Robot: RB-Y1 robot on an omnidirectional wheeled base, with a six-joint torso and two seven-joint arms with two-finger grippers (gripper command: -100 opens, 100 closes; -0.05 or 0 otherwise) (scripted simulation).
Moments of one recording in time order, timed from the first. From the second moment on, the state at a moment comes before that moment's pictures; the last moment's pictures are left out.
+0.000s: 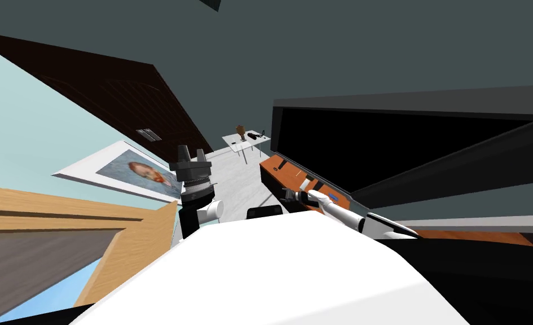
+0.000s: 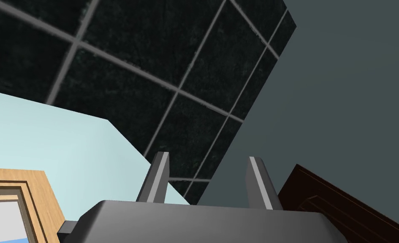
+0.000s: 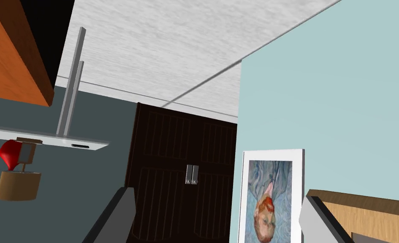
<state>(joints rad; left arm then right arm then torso) 0.45 -0.02 -0.01 -2.37 -0.06 -0.44 0.17 -0.01 -0.79 0.70 -1.21 0.79 -0.66 0.54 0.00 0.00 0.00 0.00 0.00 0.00</state>
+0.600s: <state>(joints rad) 0.45 -0.02 -0.01 -2.37 -0.06 -0.44 0.17 -0.06 -0.84 0.80 -1.01 0.84 -0.66 0.64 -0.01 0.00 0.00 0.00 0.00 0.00</state>
